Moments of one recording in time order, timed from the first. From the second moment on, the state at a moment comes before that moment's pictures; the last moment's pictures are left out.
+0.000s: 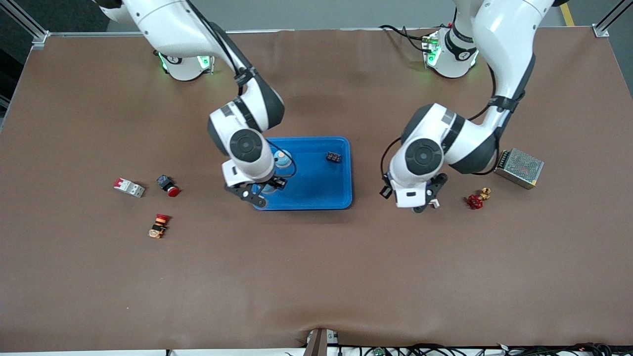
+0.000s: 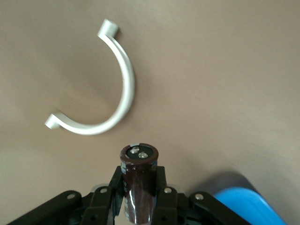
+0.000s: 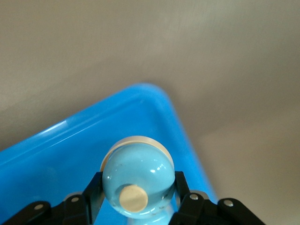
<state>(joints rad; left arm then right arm) -0.17 0.52 -0.35 -1.67 0.13 1.94 -1.40 0.54 0.55 0.00 -1.64 0.03 2.06 0.91</state>
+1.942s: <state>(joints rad) 0.12 0.49 -0.37 -2.09 0.19 2.30 -1.13 -0.23 0.66 0.00 -1.78 0.00 2.40 -0.54</state>
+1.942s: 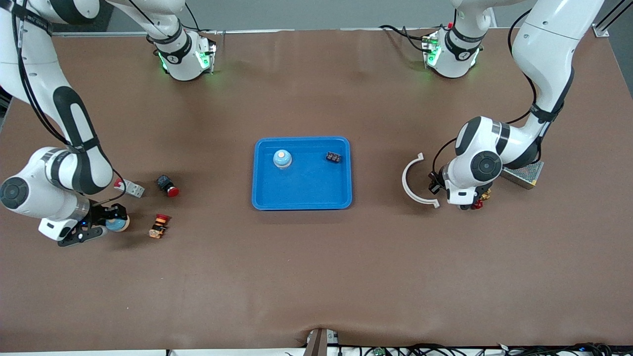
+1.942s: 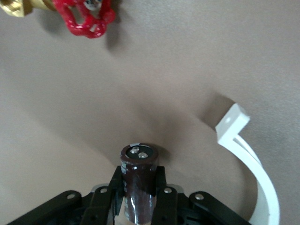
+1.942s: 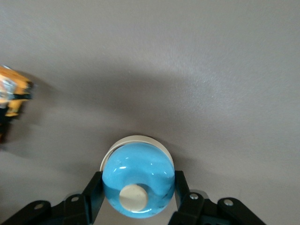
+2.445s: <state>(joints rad) 0.12 0.49 -0.39 -2.07 0.19 2.32 -1.13 -0.24 0.66 0.01 -1.76 0.00 2.34 -0.52</state>
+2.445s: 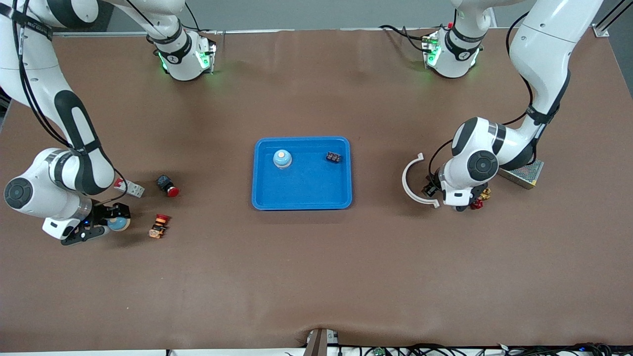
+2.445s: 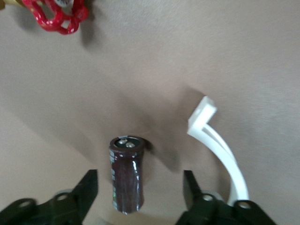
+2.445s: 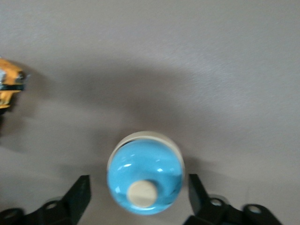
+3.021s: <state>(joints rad) 0.10 0.44 -0.58 -1.99 0.19 2.27 -1.47 0.01 0.40 0.04 -1.72 0.10 1.97 0.19</state>
